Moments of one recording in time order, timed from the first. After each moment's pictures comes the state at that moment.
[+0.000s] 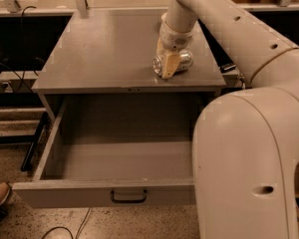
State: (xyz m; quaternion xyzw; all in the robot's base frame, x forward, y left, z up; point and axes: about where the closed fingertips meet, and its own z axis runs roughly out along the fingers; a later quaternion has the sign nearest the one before) arm 0.731 -0.062 0.840 -0.78 0.61 -0.01 0.15
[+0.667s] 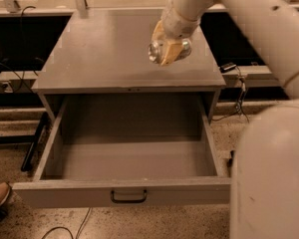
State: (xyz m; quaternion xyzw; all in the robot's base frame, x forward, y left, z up) arm 0.707 -0.043 0.902 -0.80 0.54 -0.01 0.25
